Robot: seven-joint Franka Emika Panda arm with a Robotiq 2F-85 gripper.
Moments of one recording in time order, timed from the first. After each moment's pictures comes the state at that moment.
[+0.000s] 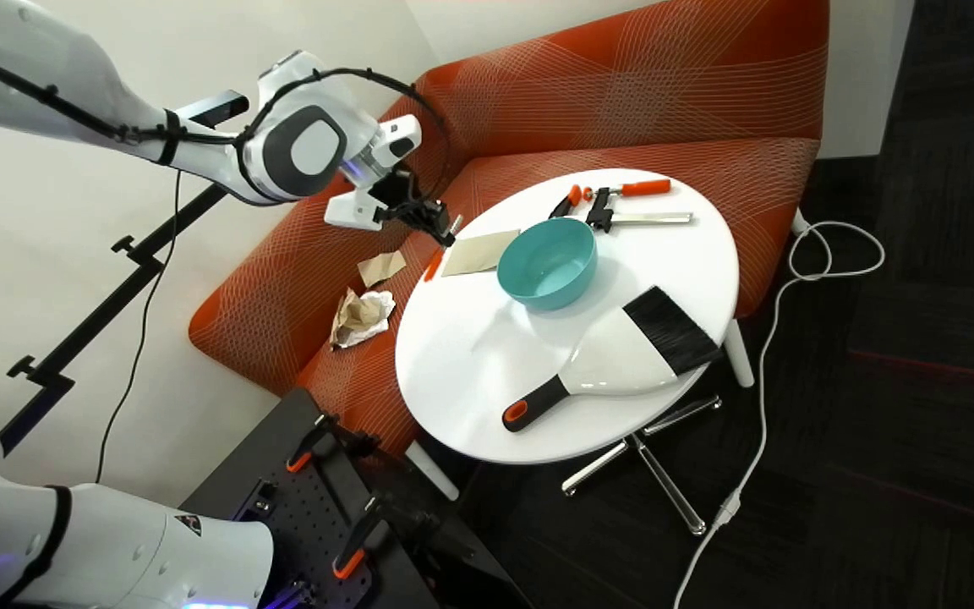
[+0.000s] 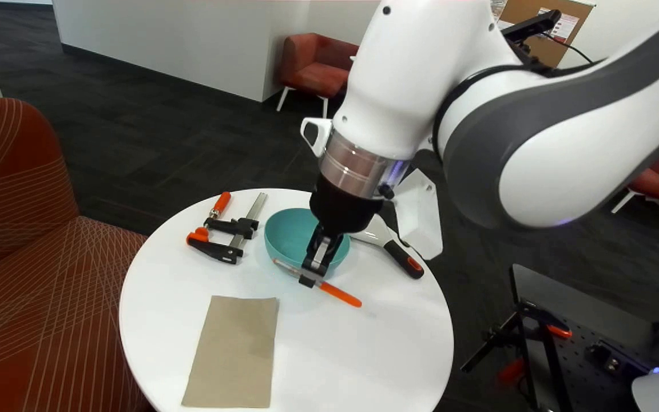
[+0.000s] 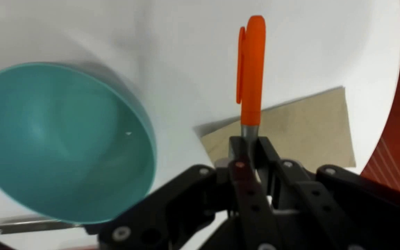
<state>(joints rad) 0.15 0.38 0.04 -2.21 -0.10 2.70 0.12</state>
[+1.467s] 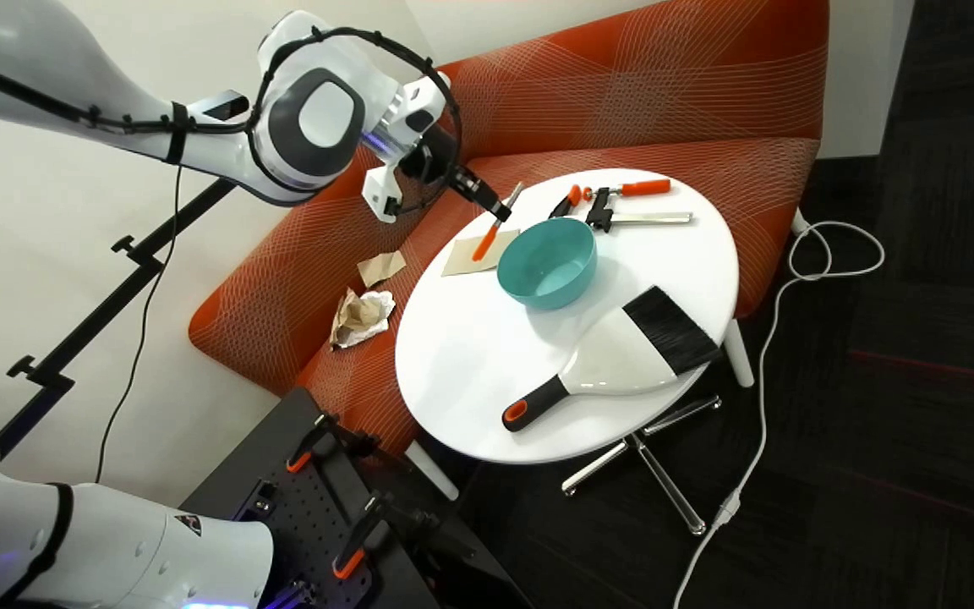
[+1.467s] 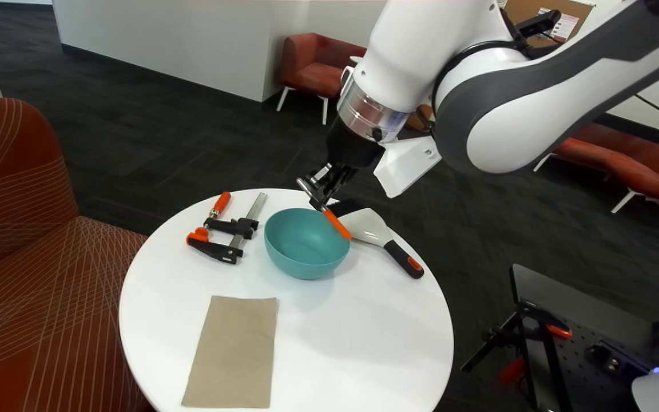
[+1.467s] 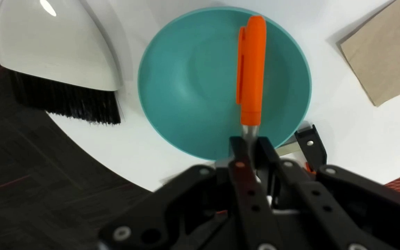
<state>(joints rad) 0.20 0.36 -0.21 -2.19 -0.31 2.79 0.52</state>
